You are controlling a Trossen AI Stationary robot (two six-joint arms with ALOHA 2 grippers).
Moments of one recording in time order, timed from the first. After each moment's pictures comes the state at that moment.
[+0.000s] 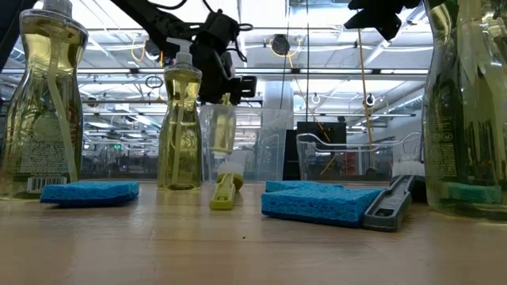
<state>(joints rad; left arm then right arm) 0.43 1.80 1.23 0.19 -0.87 -0.28 0.12 0.91 0.88 -0.42 0.18 0.32</state>
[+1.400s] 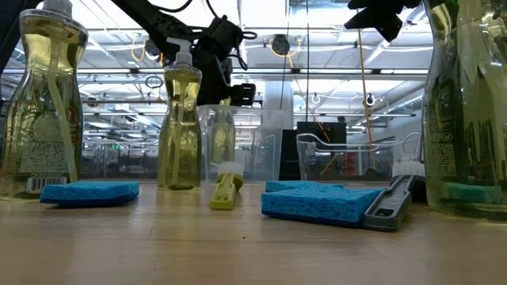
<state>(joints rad) 0.42 1.81 1.23 0.12 -0.88 -0.29 0.12 0.91 0.88 -0.42 0.18 0.35</state>
